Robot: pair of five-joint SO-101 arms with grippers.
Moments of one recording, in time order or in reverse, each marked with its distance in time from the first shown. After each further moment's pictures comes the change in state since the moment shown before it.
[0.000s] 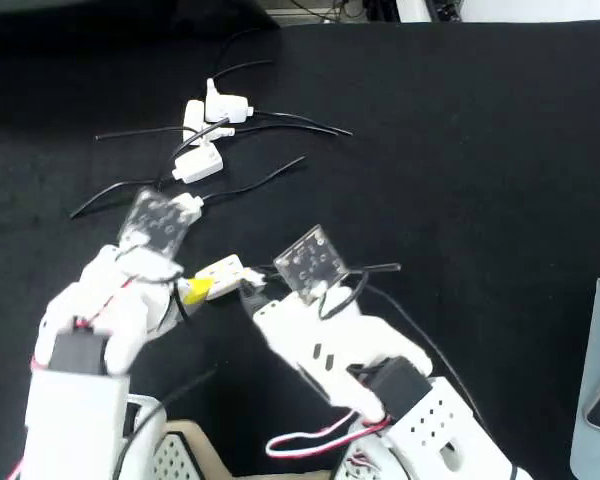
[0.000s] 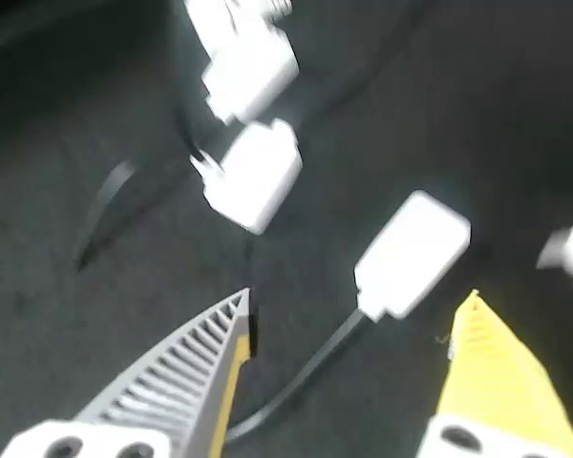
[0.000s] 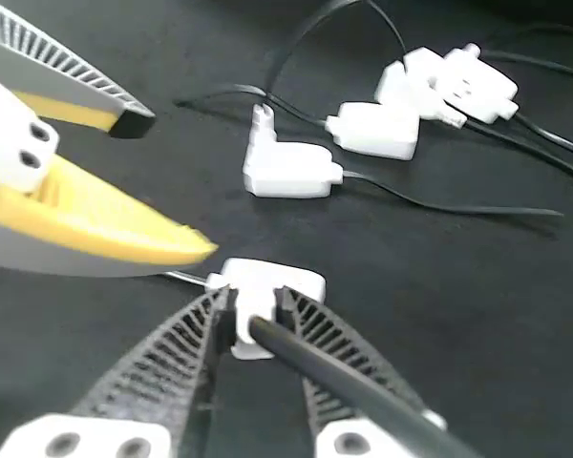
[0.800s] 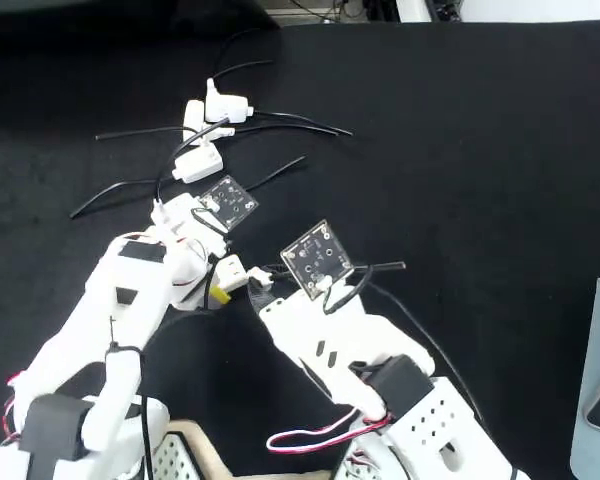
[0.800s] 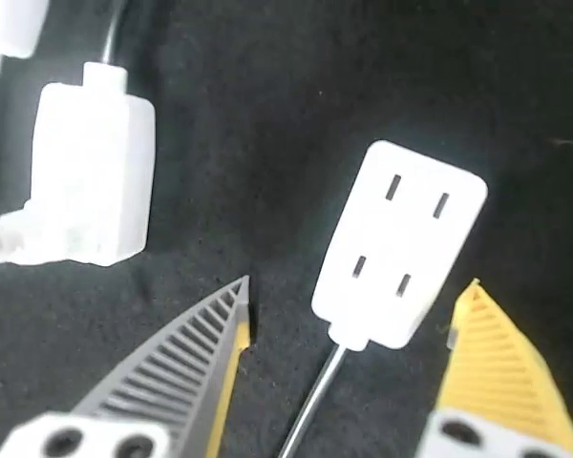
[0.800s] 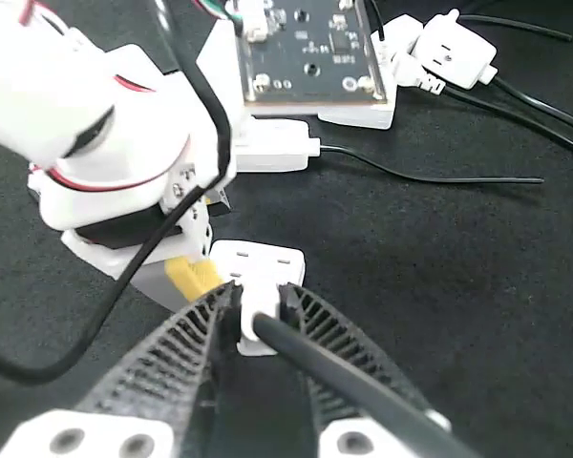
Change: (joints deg) left arm 4.2 49.8 -8.0 -22.7 -13.5; right arm 1.8 0.0 -0.1 1.8 -0.1
